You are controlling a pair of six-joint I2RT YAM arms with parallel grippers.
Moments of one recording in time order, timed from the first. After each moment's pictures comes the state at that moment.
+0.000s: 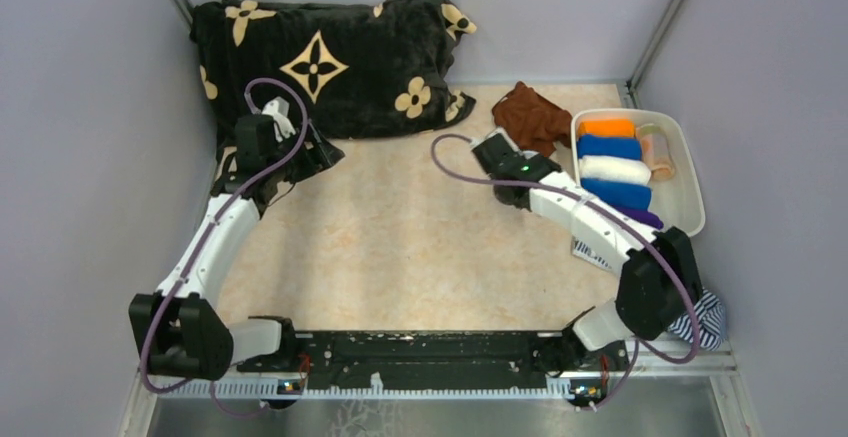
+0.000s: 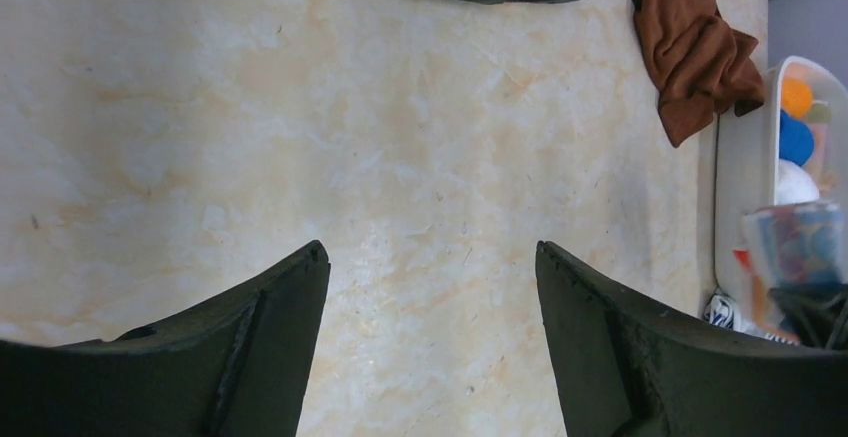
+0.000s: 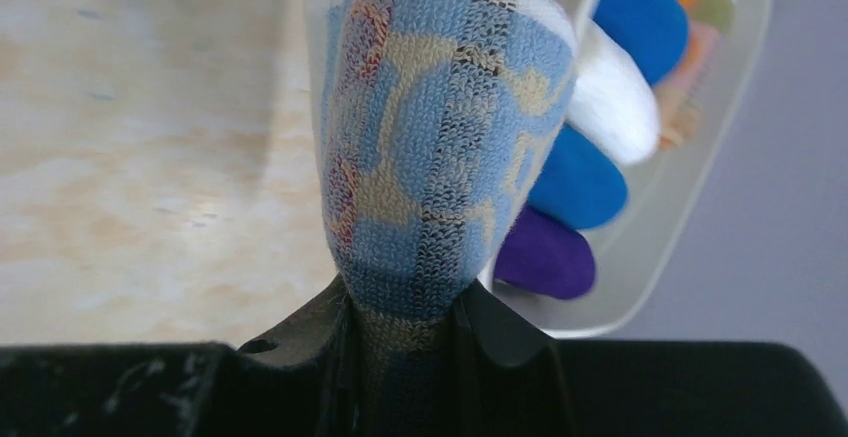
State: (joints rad) left arm -0.10 1.26 1.00 -0.30 0.23 -0.52; right arm 0.68 1.47 1.16 -0.79 0.65 -0.08
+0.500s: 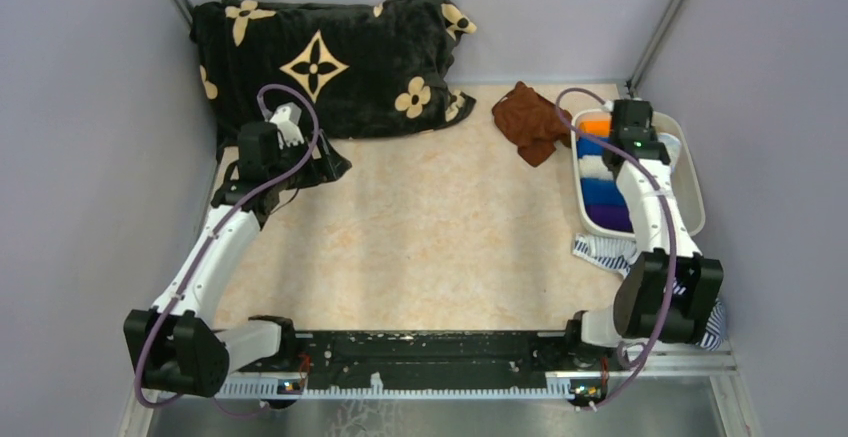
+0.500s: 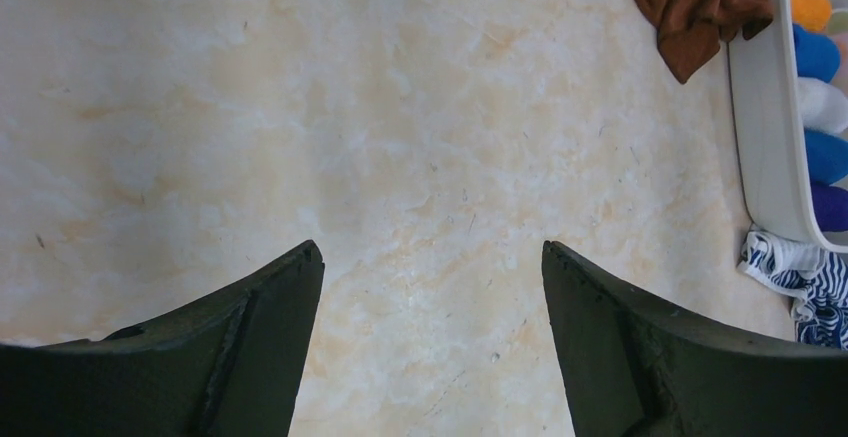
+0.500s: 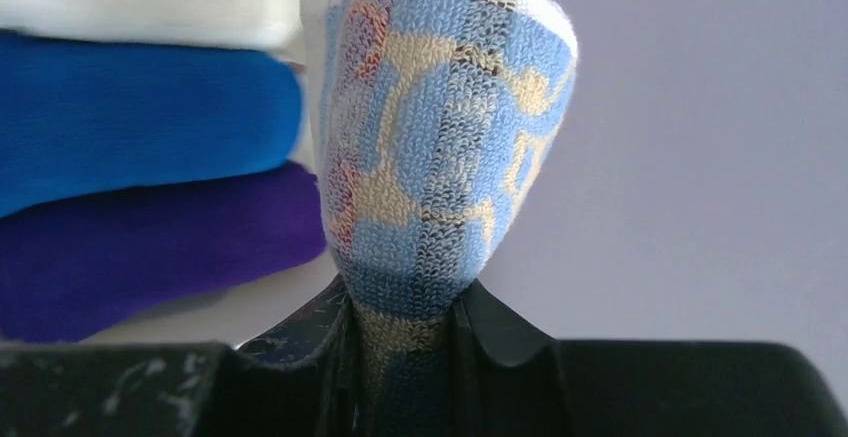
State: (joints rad) left arm -0.14 1.16 0.97 -0.32 0.26 -0.37; right arm -0.06 1.38 1.19 -0.68 0.67 -0.44
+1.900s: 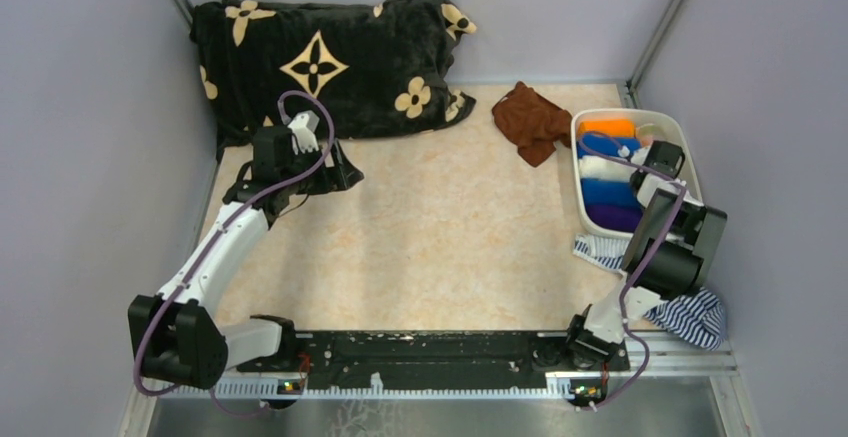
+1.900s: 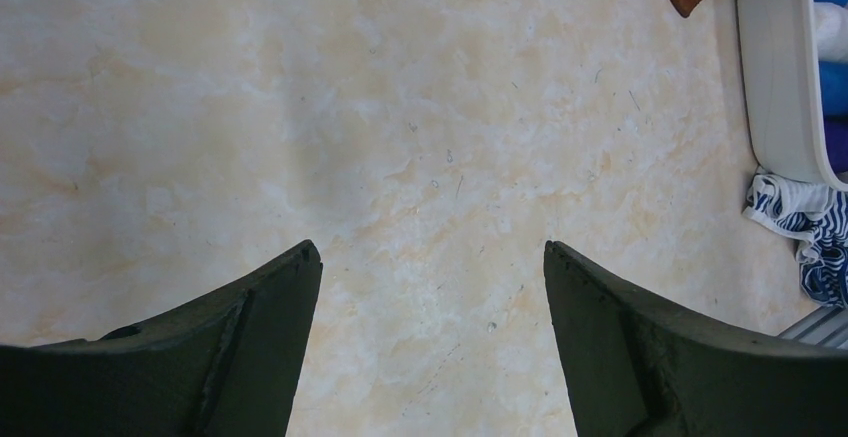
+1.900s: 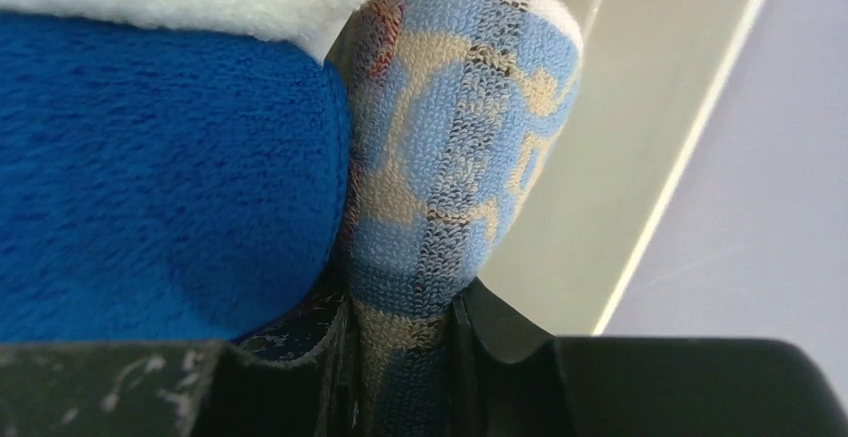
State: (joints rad) left arm -0.20 1.20 0.93 -0.32 0.30 -0.34; right arm -0.44 1.67 0.96 -0.23 0.36 -0.75
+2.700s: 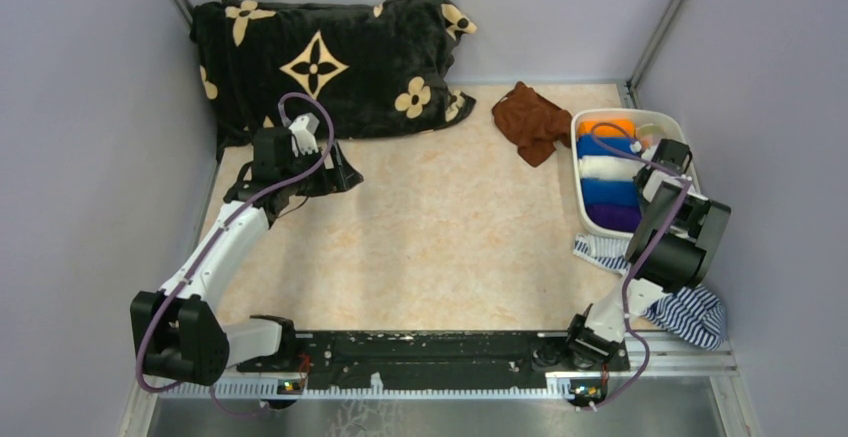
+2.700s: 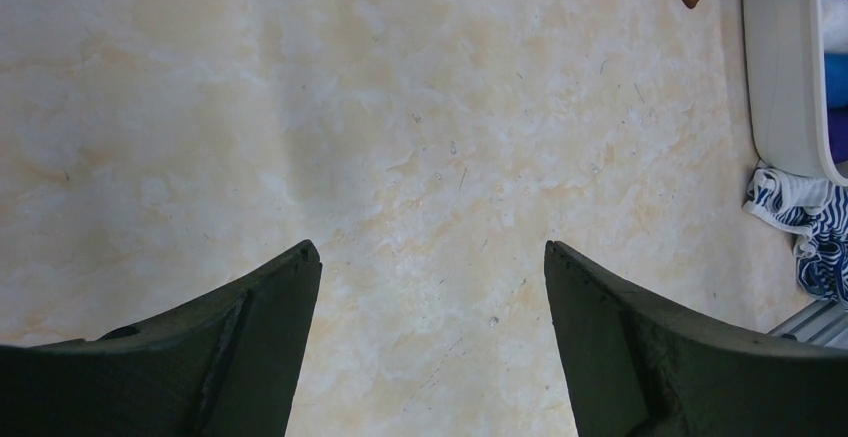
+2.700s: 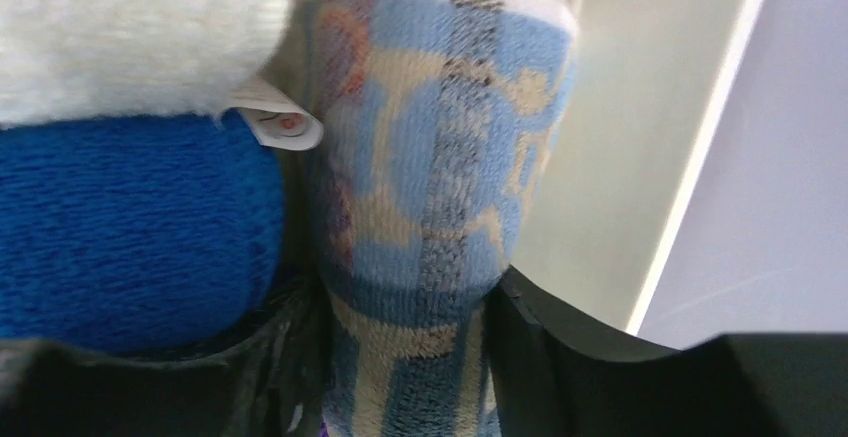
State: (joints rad) left arm -0.18 1.22 0.92 -0.31 0.33 -0.34; right arm -0.48 1.75 1.02 -0.23 0.33 -0.63
